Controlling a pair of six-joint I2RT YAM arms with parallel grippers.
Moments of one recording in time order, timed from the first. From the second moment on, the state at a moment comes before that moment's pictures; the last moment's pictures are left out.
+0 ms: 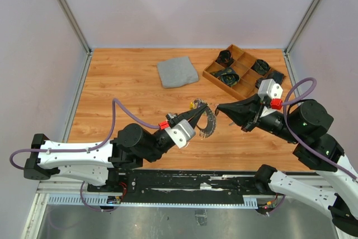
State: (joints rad) left arm -1.50 1.07 0.98 0.50 -0.50 0.58; right arm 0.88 0.68 1.18 -0.40 -0.25 -0.05
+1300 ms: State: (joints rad) left arm -1.50 1.08 0.98 0.52 -0.53 0.58; right arm 0.88 0.70 1.14 -0.29 -0.25 0.02
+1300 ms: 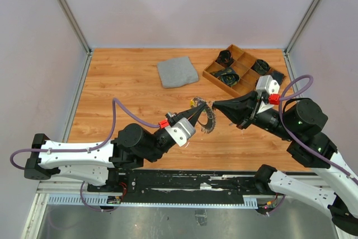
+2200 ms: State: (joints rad) left arm -1.50 1.08 0.98 0.52 -0.53 0.57; right arm 0.88 0.72 1.14 -0.33 -0.20 0.03
